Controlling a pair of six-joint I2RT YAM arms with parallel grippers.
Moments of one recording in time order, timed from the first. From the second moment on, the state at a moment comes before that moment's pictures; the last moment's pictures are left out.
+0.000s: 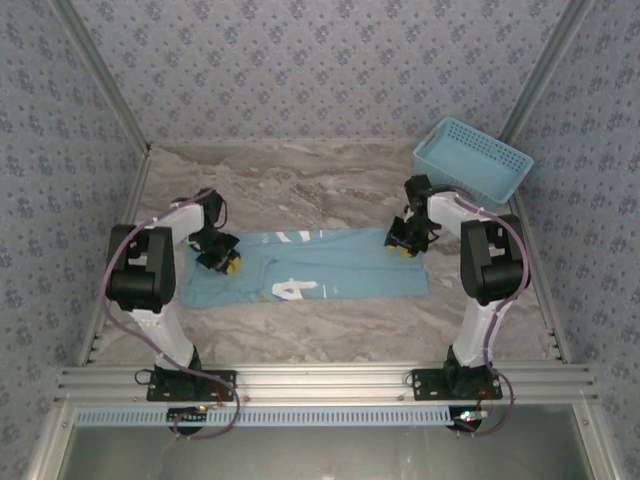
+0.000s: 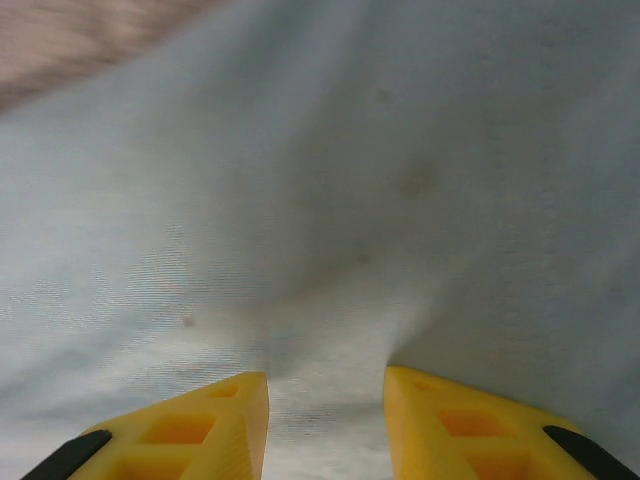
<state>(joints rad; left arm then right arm) -0.11 1.86 1.19 -0.91 0.21 -1.05 0.17 1.91 1.26 -0.83 -0.24 0.51</state>
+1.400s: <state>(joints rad) -0.31 2.44 2.38 -0.92 0.35 -1.04 0.55 1.52 1.01 -0.83 -0.33 0.86</state>
